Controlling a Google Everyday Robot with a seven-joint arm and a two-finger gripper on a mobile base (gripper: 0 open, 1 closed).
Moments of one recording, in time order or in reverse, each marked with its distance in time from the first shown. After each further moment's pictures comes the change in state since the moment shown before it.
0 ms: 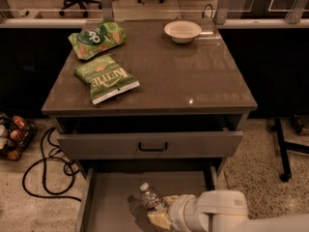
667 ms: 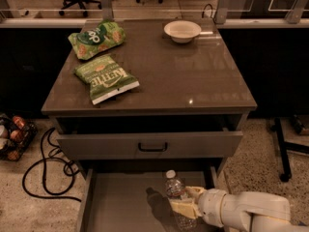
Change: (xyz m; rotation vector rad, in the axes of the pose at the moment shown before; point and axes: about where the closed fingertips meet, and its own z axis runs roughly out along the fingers) arm -0.004 -0.056 -0.055 -0.078 -0.271 0.037
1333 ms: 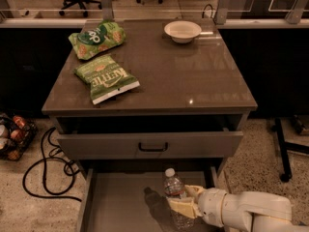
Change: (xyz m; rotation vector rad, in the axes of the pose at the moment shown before) arm -0.013 0.012 -0.004 -0.057 -0.056 -0.002
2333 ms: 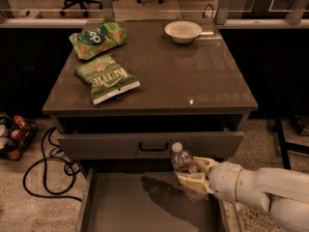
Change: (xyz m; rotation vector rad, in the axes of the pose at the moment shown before) arm -0.097 -0.010 -0.047 0.088 -0.062 -0.243
